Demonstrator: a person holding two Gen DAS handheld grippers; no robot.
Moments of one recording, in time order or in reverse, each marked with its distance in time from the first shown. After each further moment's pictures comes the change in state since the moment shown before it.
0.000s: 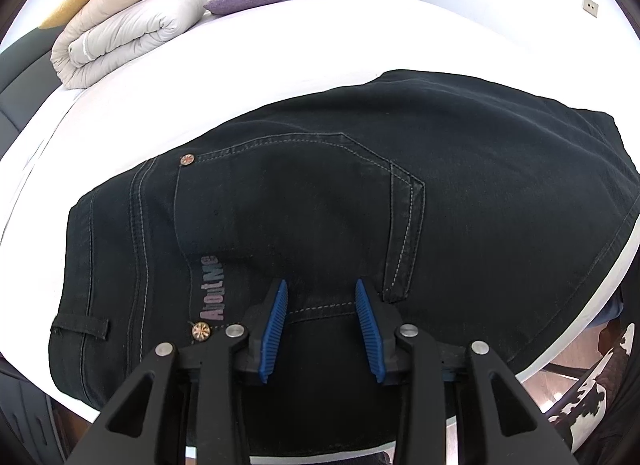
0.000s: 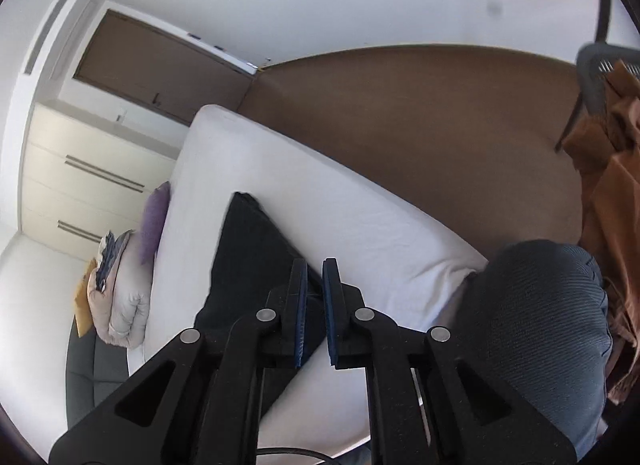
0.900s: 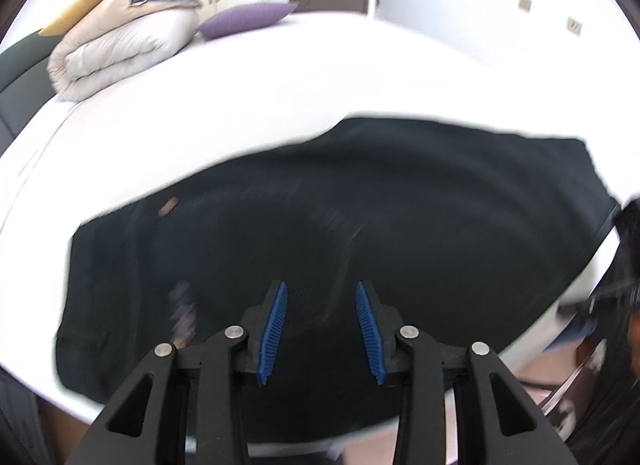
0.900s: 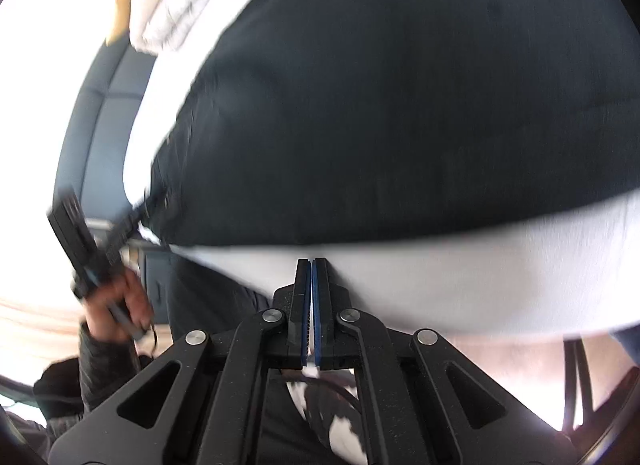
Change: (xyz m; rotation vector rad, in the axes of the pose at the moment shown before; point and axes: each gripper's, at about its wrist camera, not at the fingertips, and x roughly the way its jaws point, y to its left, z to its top) left arm -0.038 -0.026 0.015 -0.004 -0.093 -0.087; right arm 0.169 0.135 -0.244 -0.541 0.887 0.136
